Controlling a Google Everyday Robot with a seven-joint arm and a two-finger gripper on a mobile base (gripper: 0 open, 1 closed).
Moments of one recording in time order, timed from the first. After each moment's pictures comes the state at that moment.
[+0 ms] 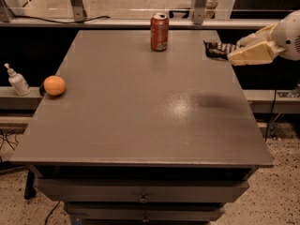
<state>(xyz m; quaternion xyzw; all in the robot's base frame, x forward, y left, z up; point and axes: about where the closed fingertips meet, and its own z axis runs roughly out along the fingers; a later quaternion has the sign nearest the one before) 0.549 -0.219 0.974 -0.42 0.79 0.14 0.42</state>
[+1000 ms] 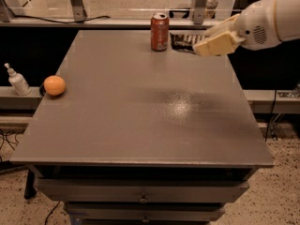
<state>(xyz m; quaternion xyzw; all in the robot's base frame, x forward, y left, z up) 0.574 -0.145 0.986 -0.44 0.76 0.17 0.45</state>
